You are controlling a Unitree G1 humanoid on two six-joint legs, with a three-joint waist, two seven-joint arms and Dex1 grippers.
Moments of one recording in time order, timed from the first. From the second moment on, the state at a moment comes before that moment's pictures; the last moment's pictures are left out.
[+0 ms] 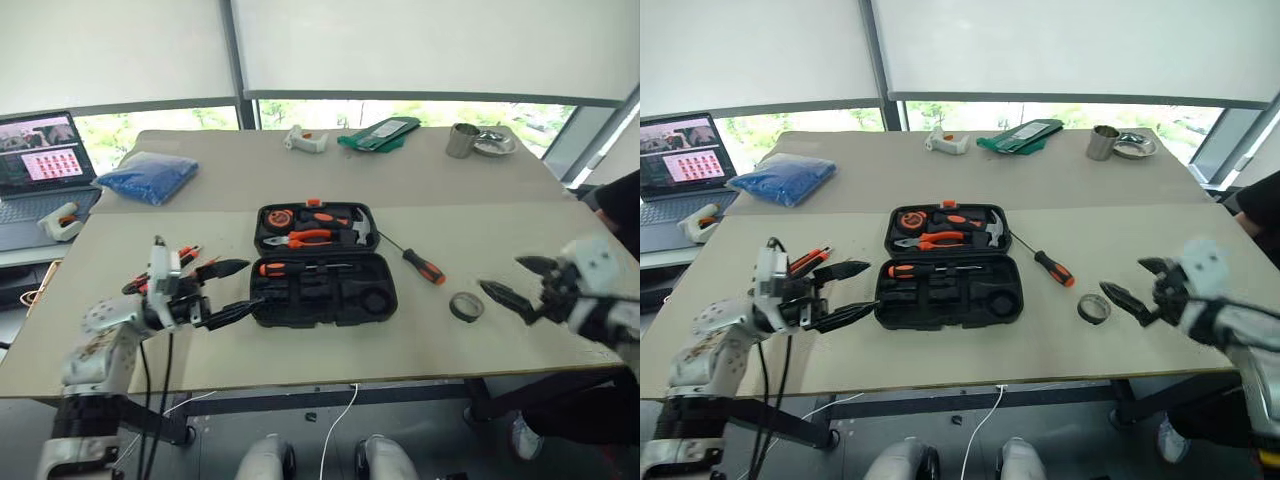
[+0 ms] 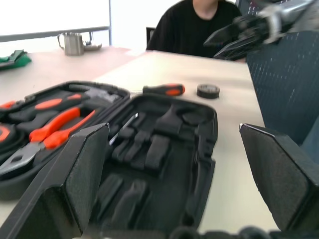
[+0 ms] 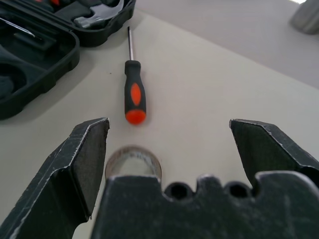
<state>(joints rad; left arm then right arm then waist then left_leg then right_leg) -0.31 0.57 0.17 0.09 -0.58 0.16 -1.28 -0.26 -0.91 -0.22 -0.12 0.41 0.62 0.72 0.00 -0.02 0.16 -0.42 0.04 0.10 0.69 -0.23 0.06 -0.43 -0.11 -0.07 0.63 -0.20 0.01</state>
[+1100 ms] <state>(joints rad) -0.30 0.56 0.18 0.03 -0.55 0.08 -1.20 -0.75 -0.86 0.05 0.29 0.14 0.64 0.87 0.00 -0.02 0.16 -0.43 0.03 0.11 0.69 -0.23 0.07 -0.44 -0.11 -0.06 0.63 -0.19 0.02</state>
